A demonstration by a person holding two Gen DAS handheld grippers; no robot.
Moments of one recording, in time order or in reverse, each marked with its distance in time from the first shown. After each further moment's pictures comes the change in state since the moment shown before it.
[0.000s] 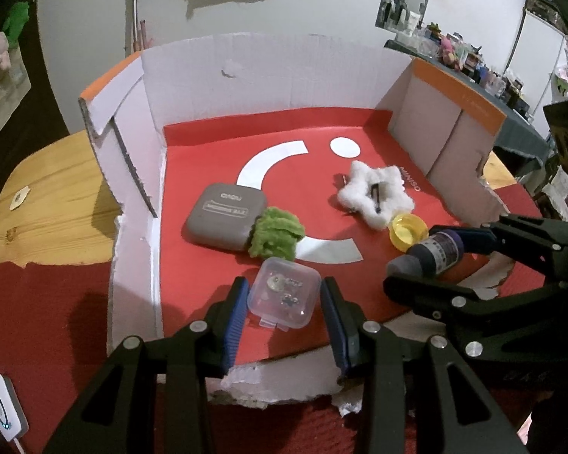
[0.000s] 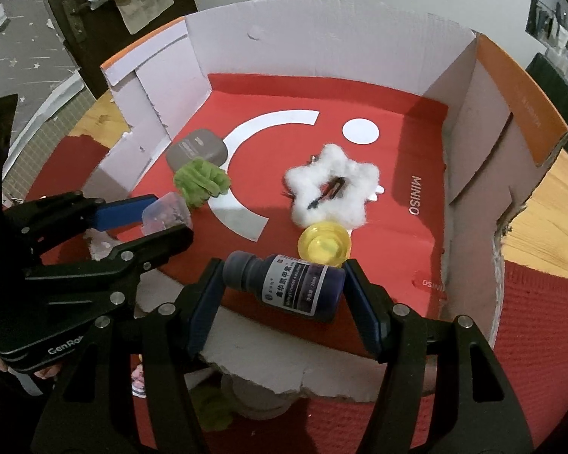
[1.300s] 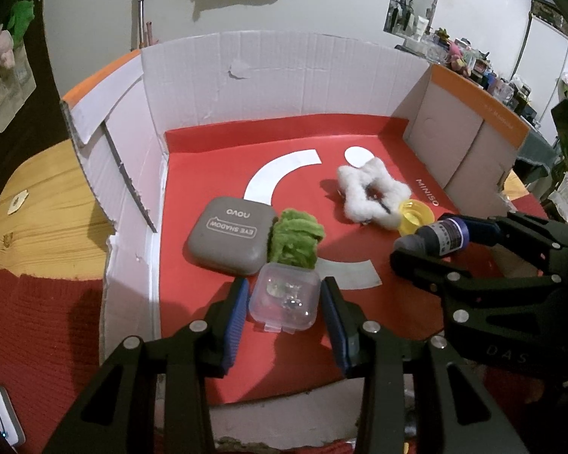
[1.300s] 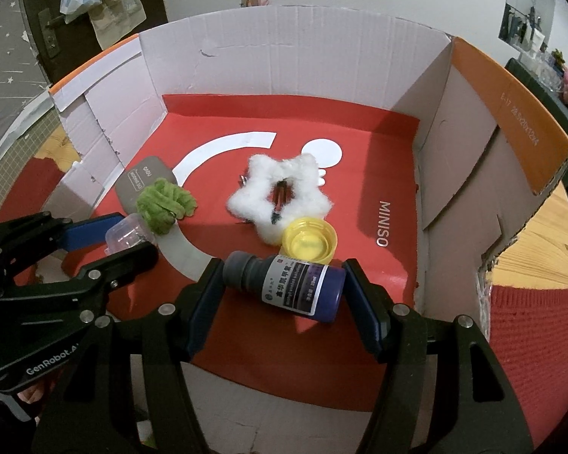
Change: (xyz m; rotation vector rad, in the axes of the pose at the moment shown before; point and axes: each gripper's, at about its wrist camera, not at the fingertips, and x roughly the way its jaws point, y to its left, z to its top) left arm 0.012 0.004 0.008 -0.015 -0.023 0.023; right arm 0.014 -0.018 0.010 0.038 -0.073 -0.112
